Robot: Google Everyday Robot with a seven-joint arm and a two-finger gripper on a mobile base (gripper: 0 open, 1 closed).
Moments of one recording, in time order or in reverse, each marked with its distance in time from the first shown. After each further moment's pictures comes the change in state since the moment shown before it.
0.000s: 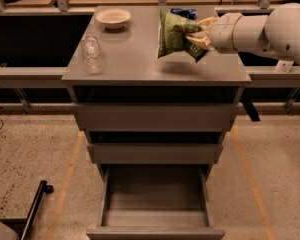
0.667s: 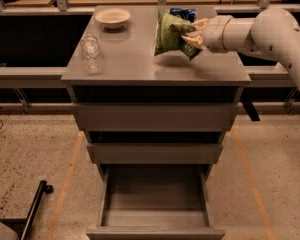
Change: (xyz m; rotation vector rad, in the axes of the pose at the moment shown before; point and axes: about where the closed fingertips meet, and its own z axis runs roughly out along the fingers) arm 0.018 -0.009 0.035 0.019 0.003 0.052
